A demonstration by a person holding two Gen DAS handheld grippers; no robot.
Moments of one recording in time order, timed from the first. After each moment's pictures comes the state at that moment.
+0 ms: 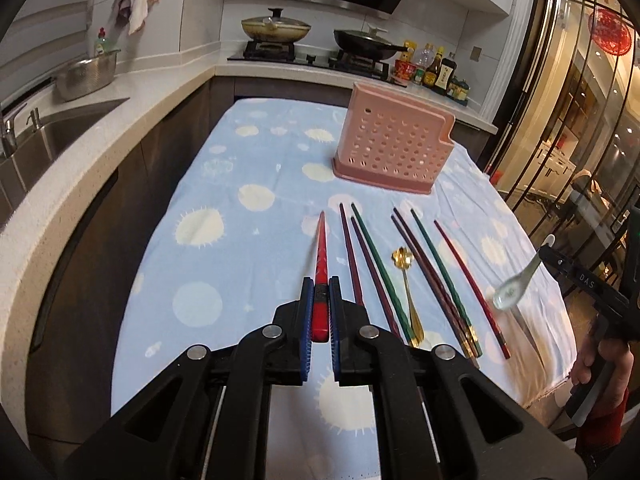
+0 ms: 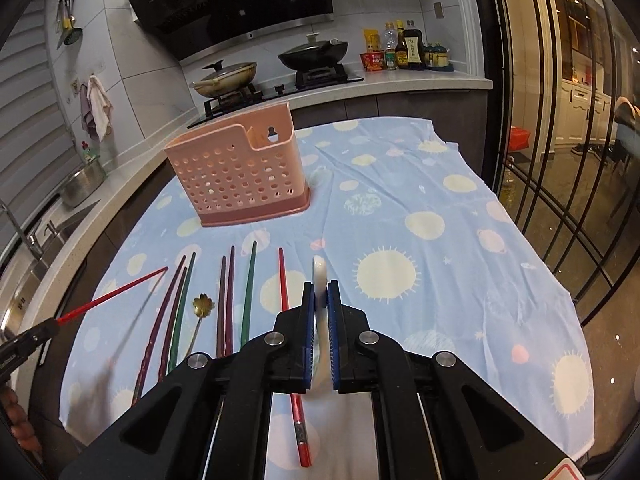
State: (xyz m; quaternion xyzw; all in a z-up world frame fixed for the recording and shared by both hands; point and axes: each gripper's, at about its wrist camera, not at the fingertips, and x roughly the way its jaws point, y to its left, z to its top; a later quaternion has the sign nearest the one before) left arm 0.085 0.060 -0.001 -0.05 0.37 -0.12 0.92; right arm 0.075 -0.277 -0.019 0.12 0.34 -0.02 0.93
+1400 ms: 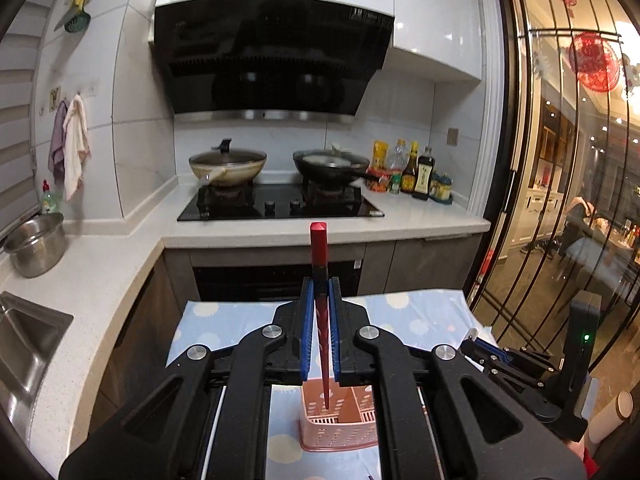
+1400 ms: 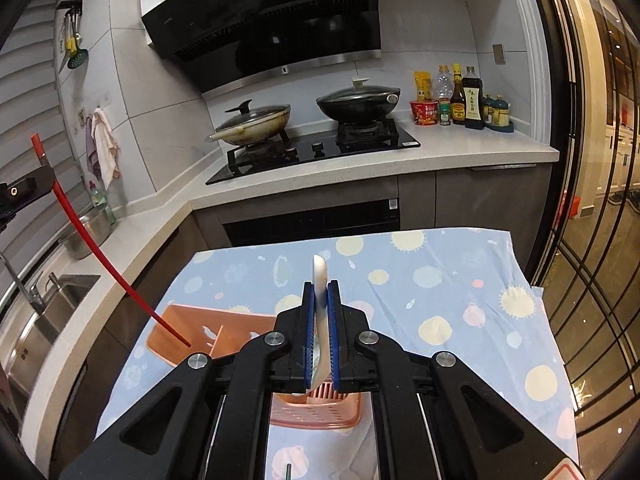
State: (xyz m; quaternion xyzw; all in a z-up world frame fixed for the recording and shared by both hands) left arm 0.313 -0.037 0.163 0.00 0.21 -0.14 0.97; right arm 0.312 -0.269 0.065 0.10 0.29 0.03 0.95
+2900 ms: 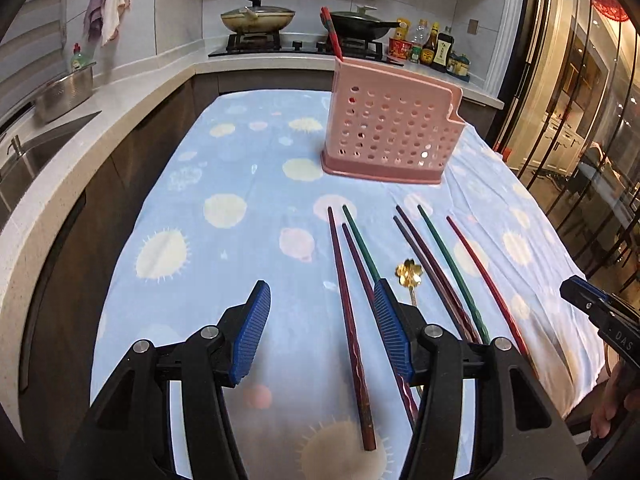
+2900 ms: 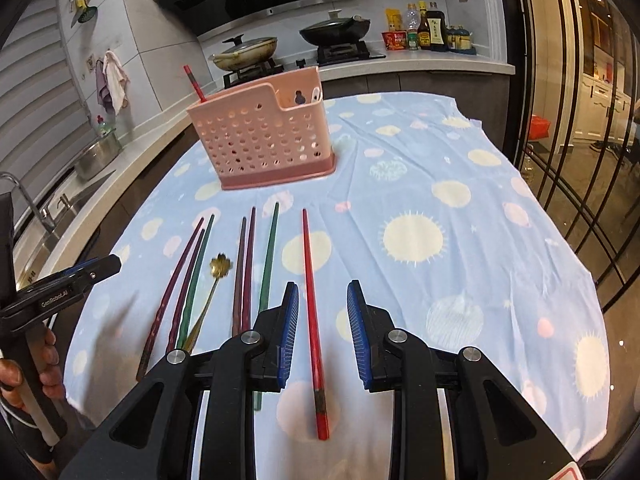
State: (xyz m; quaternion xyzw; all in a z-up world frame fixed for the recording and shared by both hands) left arm 0.131 0.016 -0.034 0.00 0.40 -0.11 0.91; right arm 0.064 -0.258 -0.041 0.11 0.38 0.02 0.92
